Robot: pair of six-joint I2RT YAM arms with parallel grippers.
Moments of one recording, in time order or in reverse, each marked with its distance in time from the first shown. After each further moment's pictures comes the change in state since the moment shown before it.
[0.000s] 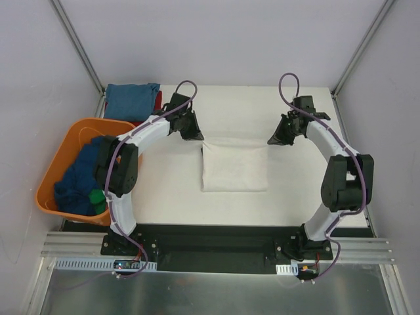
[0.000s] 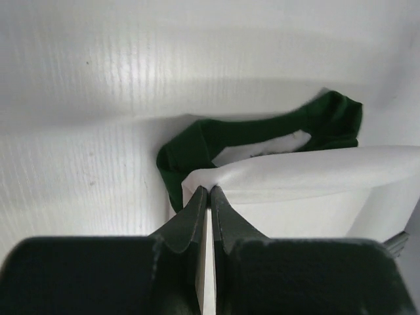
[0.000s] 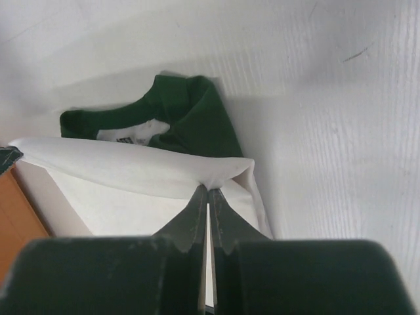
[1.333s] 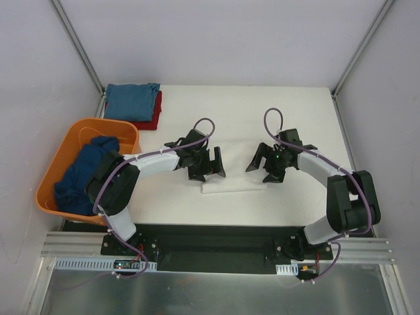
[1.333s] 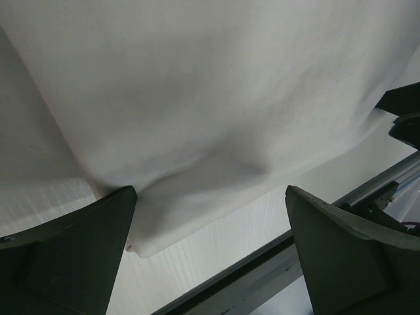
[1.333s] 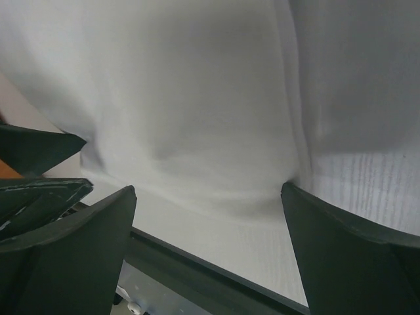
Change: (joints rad) left arm -0.266 -0.157 -0.410 0.131 0.042 -0.115; right arm 0.143 -0.190 -0.458 0.196 -0.132 0.103
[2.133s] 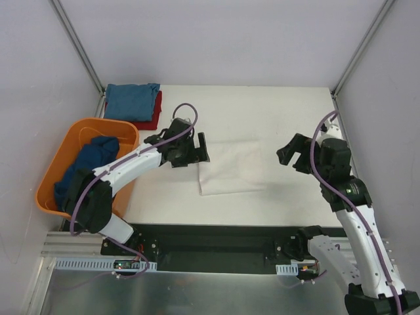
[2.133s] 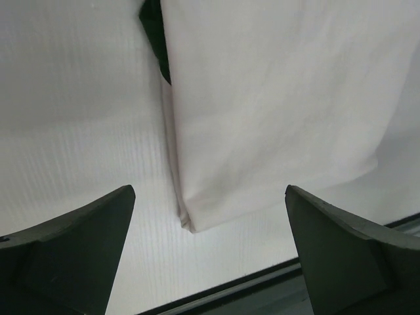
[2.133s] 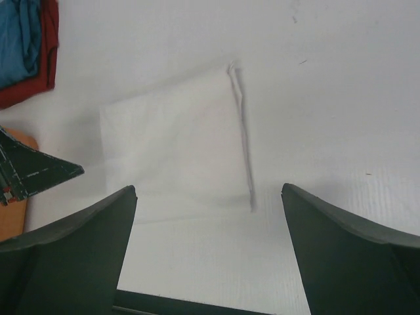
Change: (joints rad) left arm 0.060 -0.257 0.008 -0.172 -0.233 0.057; right arm 0.001 -0.711 0.066 -0.185 0.393 -0.116
